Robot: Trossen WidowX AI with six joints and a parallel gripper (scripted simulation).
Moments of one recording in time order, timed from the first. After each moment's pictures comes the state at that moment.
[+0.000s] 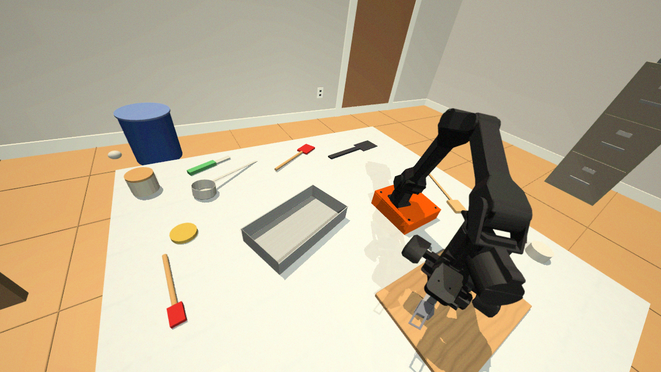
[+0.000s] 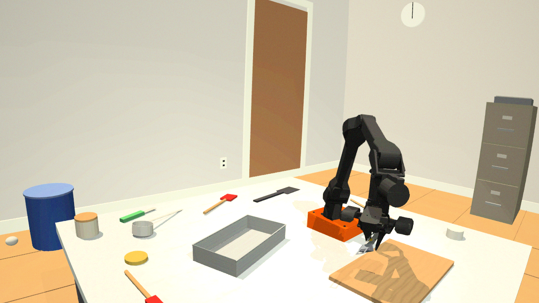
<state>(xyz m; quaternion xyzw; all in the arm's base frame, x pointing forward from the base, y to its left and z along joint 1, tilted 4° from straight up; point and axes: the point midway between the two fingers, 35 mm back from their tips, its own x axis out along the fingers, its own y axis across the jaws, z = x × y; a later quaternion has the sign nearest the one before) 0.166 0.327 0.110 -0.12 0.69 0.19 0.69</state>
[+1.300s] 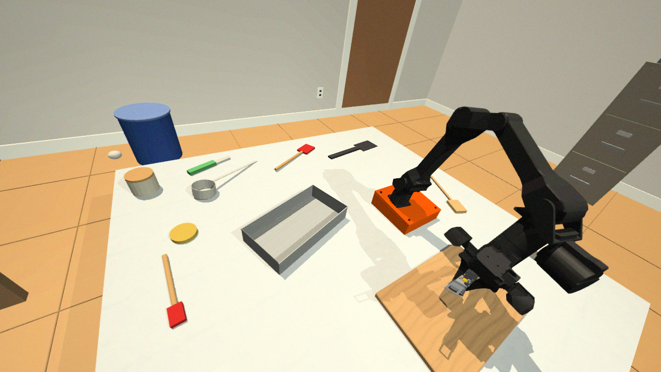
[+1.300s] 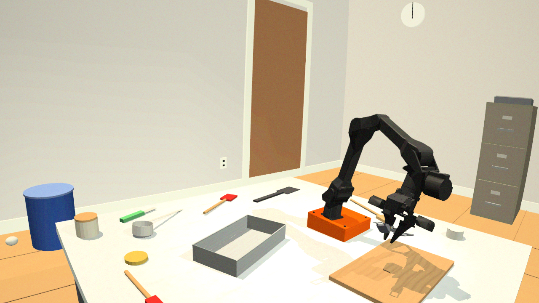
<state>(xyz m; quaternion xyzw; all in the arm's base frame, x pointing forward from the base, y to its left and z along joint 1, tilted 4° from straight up) 0.104 0.341 0.125 -0.06 0.55 0.06 0.83</state>
